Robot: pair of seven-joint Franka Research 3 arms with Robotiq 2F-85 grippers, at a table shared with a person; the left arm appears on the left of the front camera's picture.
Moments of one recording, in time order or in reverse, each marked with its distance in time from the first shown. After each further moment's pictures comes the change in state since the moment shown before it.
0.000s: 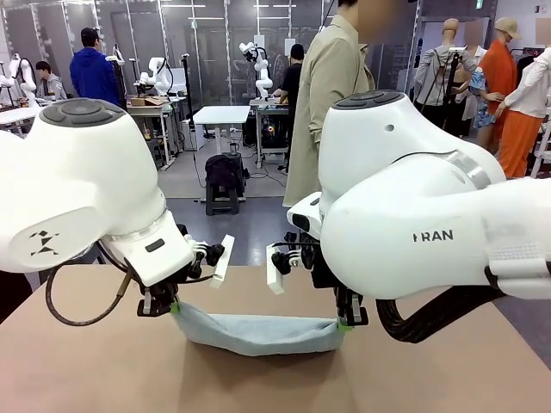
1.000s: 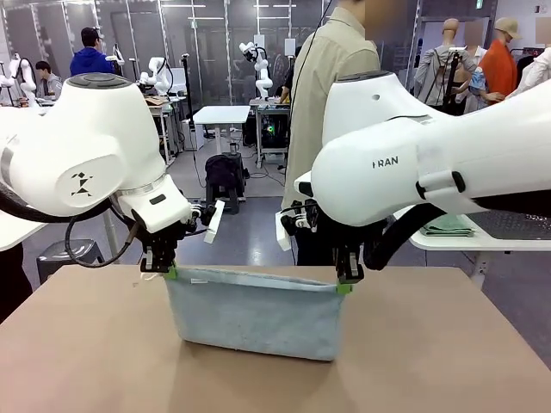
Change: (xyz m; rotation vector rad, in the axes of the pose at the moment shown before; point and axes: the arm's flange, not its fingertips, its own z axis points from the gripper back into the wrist) left arm -0.032 0.083 -0.020 -0.062 0.001 0.040; right arm -0.012 -0.088 -0.006 0.048 -0.013 0.007
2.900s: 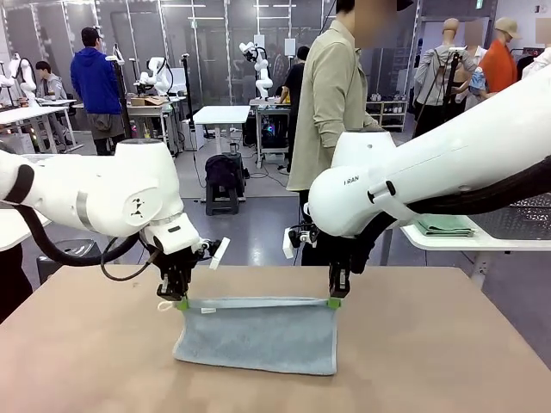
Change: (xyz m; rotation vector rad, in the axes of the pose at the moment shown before) left arm -0.015 0.054 -0.131 -0.248 -0.072 -0.070; right arm -0.016 -0.071 -0.098 0.113 -0.106 -0.133
